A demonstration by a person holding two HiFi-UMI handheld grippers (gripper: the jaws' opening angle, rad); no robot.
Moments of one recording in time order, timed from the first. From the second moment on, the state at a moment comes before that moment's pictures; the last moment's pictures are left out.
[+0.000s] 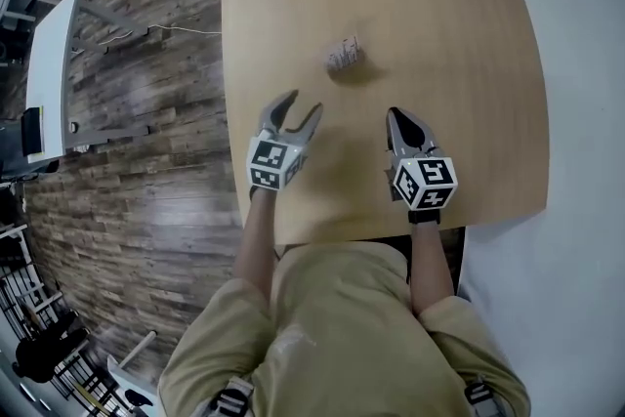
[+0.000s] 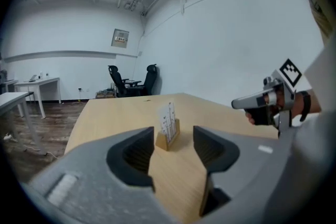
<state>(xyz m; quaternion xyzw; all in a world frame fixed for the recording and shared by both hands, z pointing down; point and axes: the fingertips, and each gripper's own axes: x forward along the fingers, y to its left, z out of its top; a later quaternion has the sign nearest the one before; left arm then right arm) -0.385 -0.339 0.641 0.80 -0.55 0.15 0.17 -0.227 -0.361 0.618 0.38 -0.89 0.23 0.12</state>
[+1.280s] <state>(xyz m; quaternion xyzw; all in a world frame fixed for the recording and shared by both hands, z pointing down) -0.324 -0.488 0.758 0.88 -0.37 0.28 0.12 -0.244 -0.448 0.681 0.34 -0.89 0.28 0.13</state>
